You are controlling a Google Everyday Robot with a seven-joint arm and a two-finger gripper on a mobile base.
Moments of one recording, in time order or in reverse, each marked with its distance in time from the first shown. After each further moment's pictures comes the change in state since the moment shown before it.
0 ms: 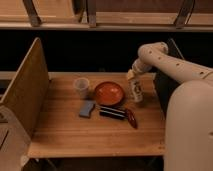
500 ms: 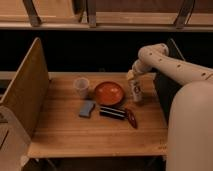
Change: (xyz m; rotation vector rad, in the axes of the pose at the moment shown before) arm -0.011 0.005 -0.001 -0.010 -0.054 -0.003
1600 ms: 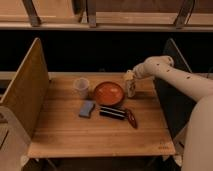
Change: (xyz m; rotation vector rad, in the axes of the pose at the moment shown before) arm -0.006 0.007 0.010 -0.066 -0.236 -0.053
